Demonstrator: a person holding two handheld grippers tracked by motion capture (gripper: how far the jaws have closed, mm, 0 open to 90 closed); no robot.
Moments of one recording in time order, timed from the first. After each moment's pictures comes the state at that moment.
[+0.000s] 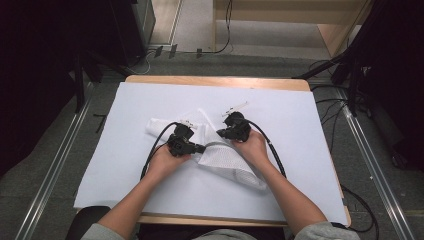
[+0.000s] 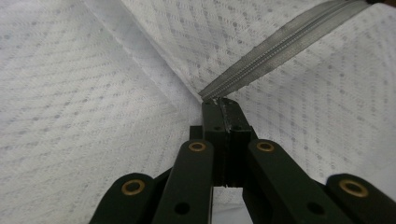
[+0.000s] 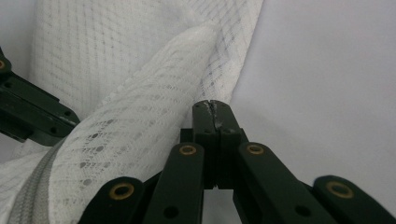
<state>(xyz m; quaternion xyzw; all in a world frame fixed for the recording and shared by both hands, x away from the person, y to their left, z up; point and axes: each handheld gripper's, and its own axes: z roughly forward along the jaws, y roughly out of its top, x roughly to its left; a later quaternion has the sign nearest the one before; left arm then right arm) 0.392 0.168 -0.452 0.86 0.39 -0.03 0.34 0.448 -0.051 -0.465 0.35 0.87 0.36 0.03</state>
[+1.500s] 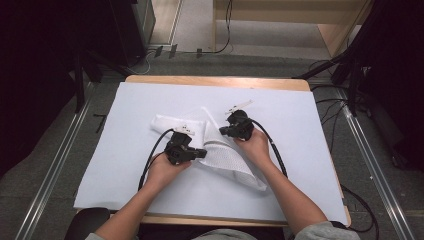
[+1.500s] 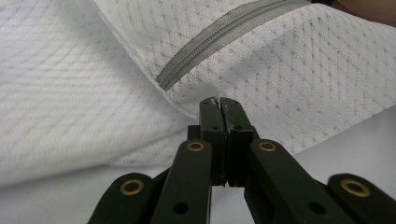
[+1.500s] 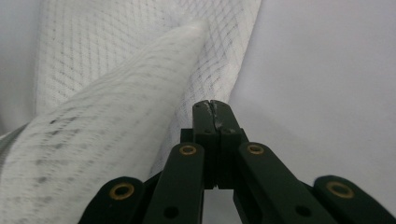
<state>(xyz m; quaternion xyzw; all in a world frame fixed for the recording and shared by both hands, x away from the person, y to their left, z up) 0.360 0.168 -0.443 0.85 0.38 -0.01 0.37 0.450 -0.060 -0.459 0.36 0.86 0.37 0.05</state>
